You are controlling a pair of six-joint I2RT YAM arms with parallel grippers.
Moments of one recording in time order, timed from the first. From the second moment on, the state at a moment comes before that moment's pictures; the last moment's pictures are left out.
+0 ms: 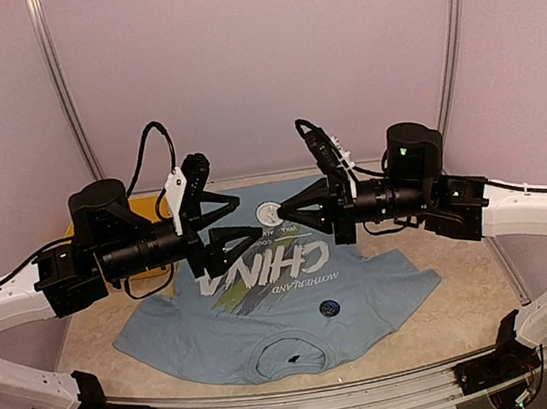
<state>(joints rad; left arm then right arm) -1.04 1.09 0.94 0.06 0.17 0.07 0.97 1.32 1.07 0.22 -0.57 0.04</state>
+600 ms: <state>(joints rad) -1.03 1.70 0.86 0.08 0.00 0.08 0.73 1.53 0.69 0.24 -0.26 0.17</state>
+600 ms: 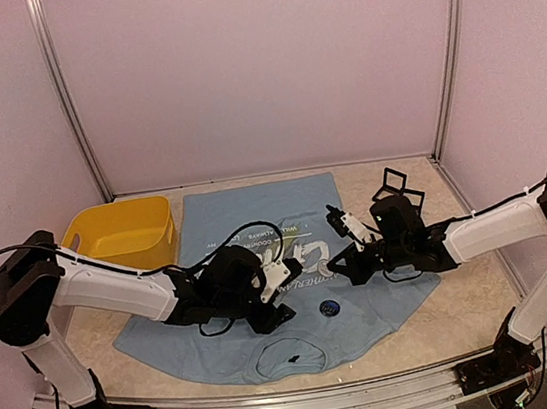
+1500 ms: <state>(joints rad) -1.08 1.97 1.07 0.07 0.11 0.23 0.69 1.57 0.68 0.35 -0.51 0.07</state>
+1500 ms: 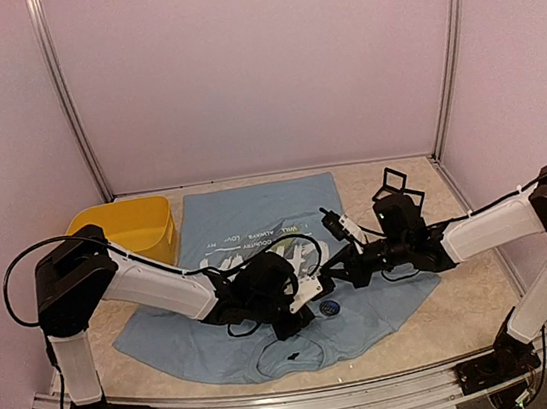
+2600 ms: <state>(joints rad) -1.02 1.86 0.86 0.36 0.28 0.08 0.86 1.77 0.46 0.88 -0.37 -0.46</state>
